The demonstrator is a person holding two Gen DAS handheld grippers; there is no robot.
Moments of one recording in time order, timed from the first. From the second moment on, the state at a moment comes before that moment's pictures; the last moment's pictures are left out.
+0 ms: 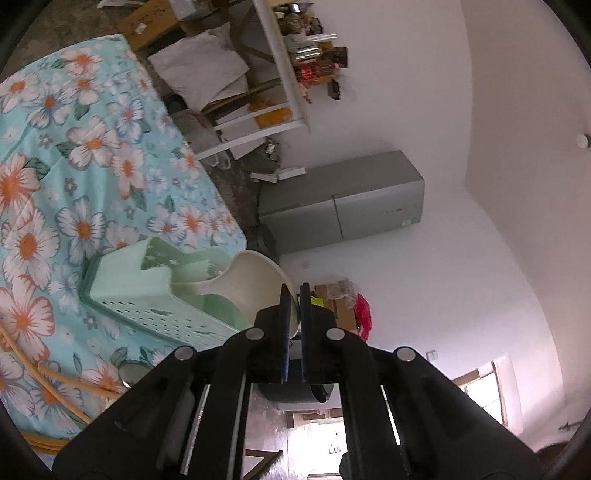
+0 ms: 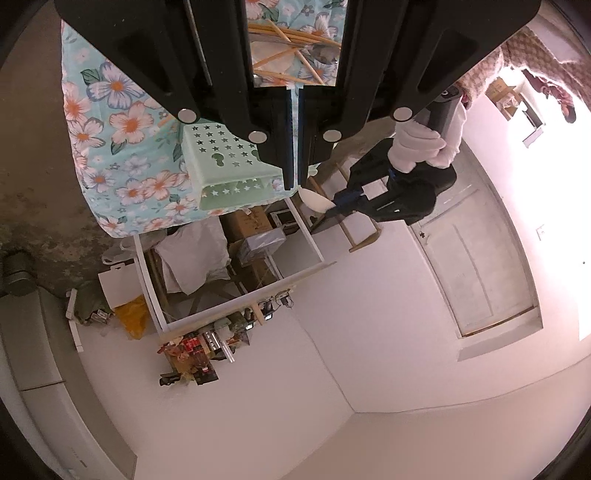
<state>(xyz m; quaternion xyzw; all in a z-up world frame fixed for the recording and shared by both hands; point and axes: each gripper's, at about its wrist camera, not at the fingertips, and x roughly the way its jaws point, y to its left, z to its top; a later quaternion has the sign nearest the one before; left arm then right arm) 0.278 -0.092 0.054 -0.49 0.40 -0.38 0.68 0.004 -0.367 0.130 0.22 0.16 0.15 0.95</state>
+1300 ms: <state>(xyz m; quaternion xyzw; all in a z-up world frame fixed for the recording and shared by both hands) 0.279 -0.092 0.037 -0.47 0.40 -0.45 0.65 0.019 -0.342 0.098 0.21 0.25 0.12 0.94</state>
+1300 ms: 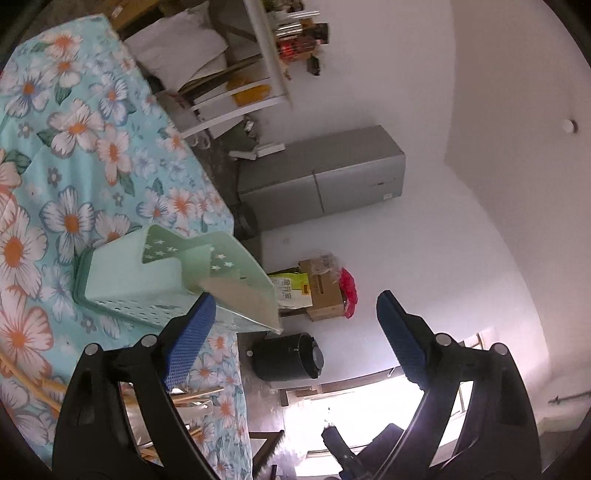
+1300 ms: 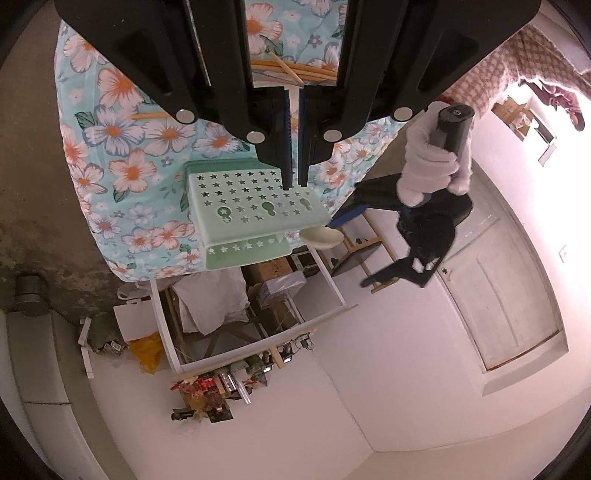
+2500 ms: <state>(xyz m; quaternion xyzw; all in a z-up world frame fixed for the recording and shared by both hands) 0.148 0.003 -0.006 -0.33 0.38 -0.34 0.79 0.161 -0.239 -0.040 0.05 0.43 -0.07 0.90</state>
